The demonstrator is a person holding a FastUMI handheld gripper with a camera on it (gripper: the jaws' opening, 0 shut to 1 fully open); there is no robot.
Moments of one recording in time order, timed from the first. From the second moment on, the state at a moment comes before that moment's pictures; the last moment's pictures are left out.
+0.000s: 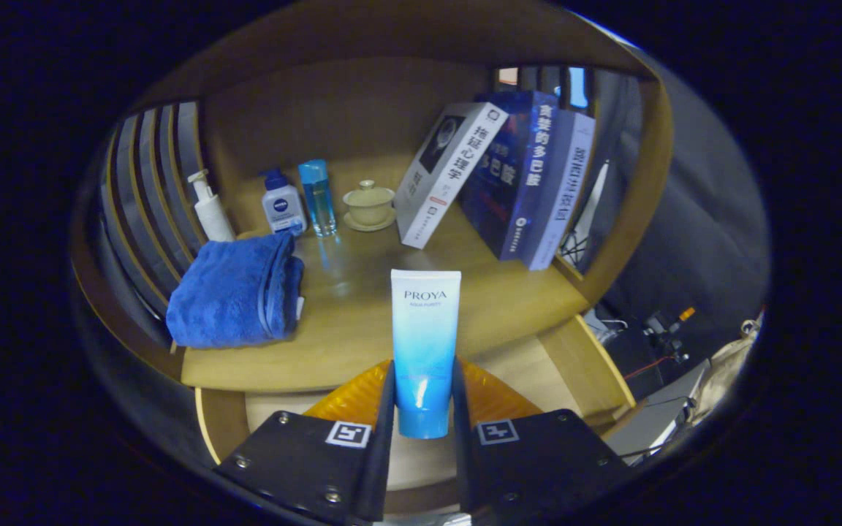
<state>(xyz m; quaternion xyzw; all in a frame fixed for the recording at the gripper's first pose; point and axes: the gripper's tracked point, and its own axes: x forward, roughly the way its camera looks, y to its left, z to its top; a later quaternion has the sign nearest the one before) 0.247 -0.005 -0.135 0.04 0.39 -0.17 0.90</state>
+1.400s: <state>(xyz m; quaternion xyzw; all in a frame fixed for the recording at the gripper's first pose) 0.314 -0.017 -0.181 0.09 0.38 -0.11 0.91</state>
